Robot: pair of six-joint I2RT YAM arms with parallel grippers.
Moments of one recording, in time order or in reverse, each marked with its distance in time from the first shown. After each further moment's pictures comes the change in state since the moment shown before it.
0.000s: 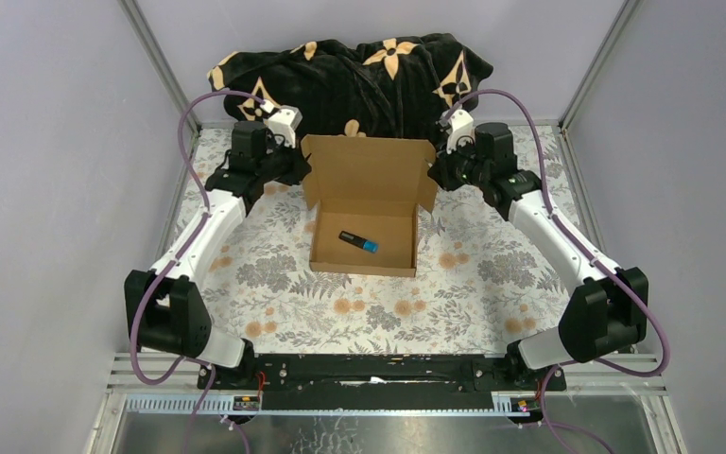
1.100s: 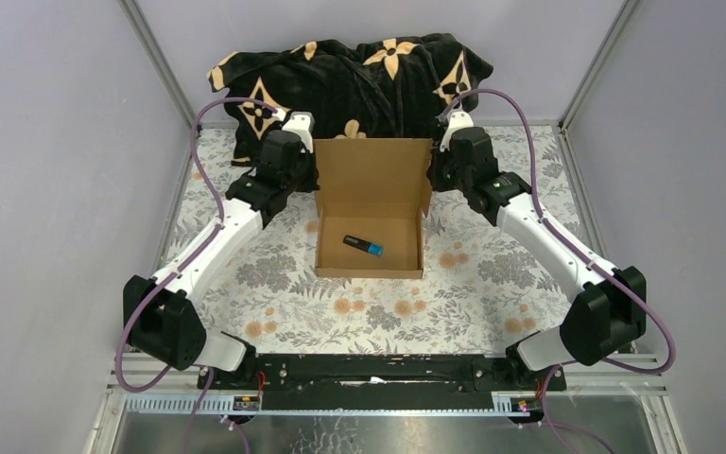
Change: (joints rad) left arm -0.219 -0.039 0.000 -0.068 -0.436 -0.190; right arm 0.143 0.000 0.031 -0.058 0.377 0.278
